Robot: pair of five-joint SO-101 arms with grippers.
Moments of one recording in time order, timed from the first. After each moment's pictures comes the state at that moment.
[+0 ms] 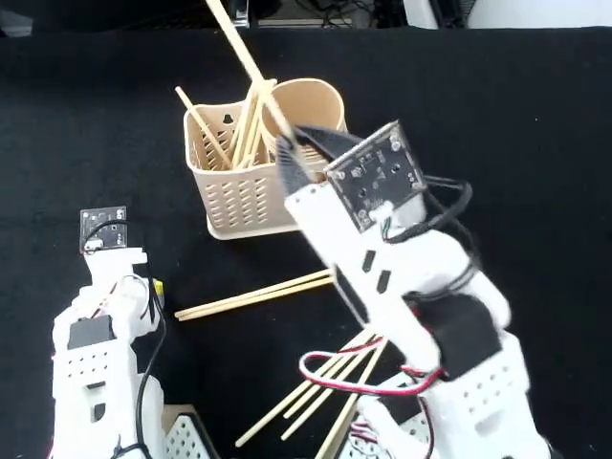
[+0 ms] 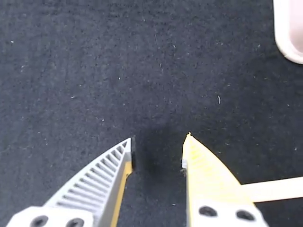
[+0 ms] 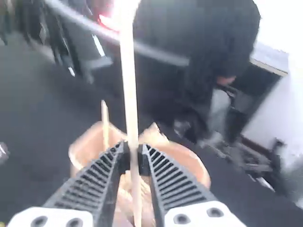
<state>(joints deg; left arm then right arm) -19.4 -63.0 84.9 43.7 -8.2 -30.2 -53.2 24.6 45.8 11.6</state>
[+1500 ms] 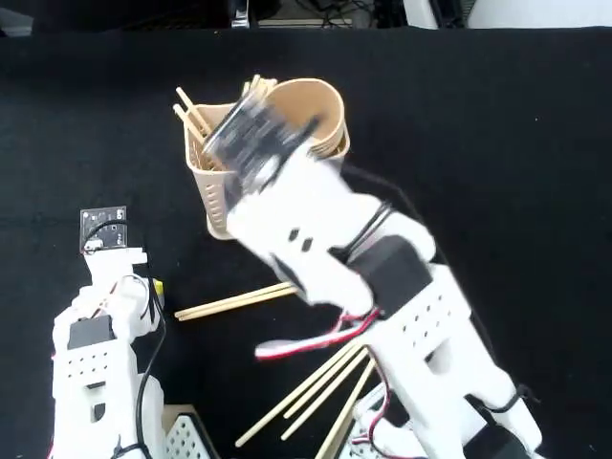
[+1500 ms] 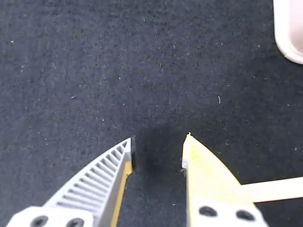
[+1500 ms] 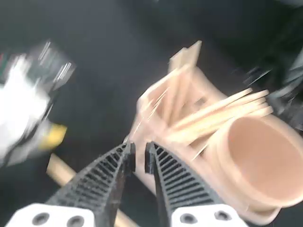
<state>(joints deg) -19.4 -63.0 84.9 43.7 -8.2 -39.5 -35.1 12.4 71.5 20.0</state>
